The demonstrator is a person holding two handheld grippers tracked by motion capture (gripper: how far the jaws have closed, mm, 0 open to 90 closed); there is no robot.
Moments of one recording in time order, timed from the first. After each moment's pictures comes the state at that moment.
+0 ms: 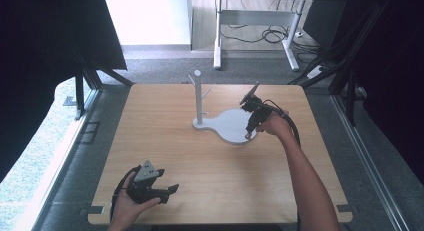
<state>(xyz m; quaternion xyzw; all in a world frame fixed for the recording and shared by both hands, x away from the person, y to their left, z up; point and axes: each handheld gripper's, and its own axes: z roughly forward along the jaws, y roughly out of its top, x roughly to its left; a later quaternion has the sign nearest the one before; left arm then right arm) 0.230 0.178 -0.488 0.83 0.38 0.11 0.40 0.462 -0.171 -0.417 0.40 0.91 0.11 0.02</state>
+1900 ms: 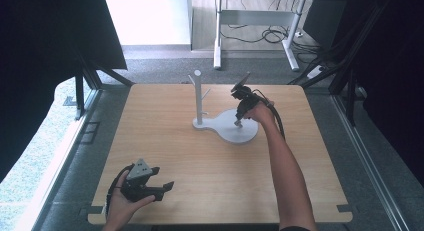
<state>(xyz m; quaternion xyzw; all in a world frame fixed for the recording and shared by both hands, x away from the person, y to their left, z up) 0.232 0.192 -0.485 0.82 0.39 0.12 0.41 0.524 -0.144 -0.438 0.43 0.89 0.14 0.03</state>
